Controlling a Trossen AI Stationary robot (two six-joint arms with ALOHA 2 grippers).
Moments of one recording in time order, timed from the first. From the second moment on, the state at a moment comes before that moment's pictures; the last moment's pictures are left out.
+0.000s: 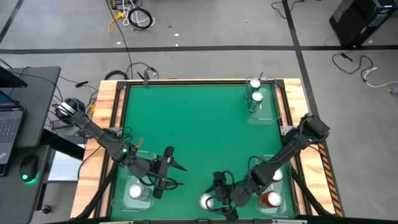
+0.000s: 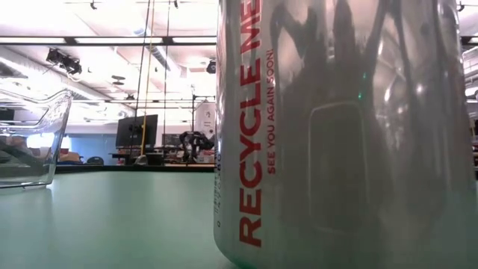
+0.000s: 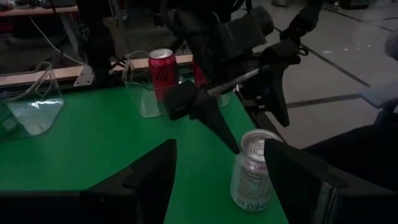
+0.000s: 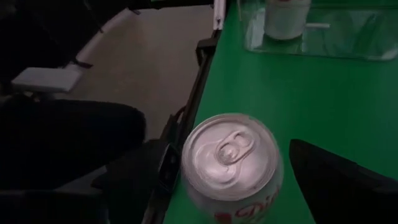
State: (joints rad) left arm -0.63 1.33 0.90 0.13 -0.40 -0.13; right arm 0.67 1.83 1.18 0.07 0.26 0.40
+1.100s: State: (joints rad) left arm -0.63 1.33 0.90 0.17 -0.42 -0.22; right arm 0.66 1.89 1.19 0.11 0.24 0.42
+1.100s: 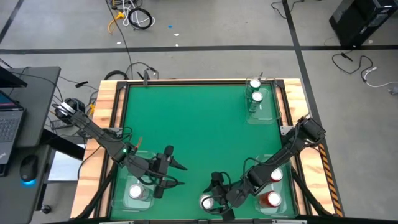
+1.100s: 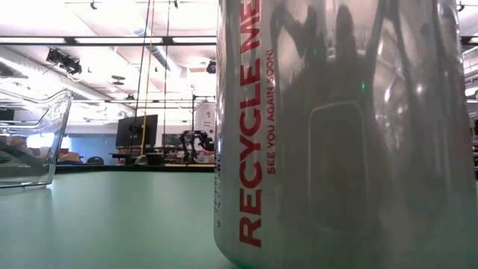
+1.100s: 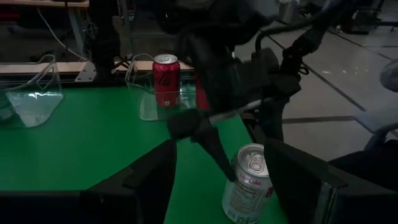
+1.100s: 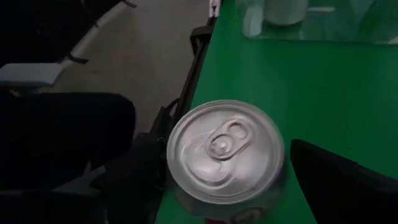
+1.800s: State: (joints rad) left arm -0.63 1.34 0.90 0.08 -0.43 -0.32; right arm 0.61 1.93 1.20 0.11 0.21 0.39
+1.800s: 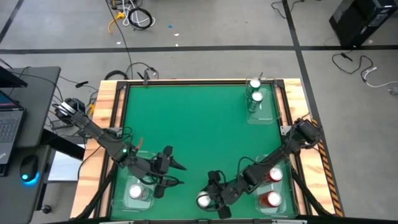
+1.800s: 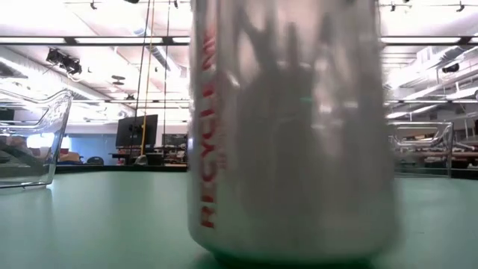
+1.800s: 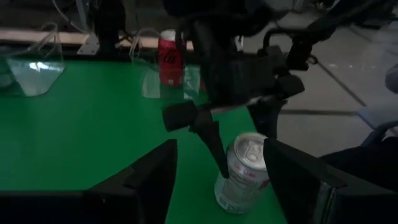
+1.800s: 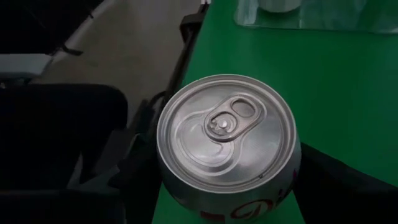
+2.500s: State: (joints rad) left arm -0.80 1.34 1.16 -0.81 -0.39 -0.88; right arm 0.39 1.78 1.21 0.13 0.14 0.18
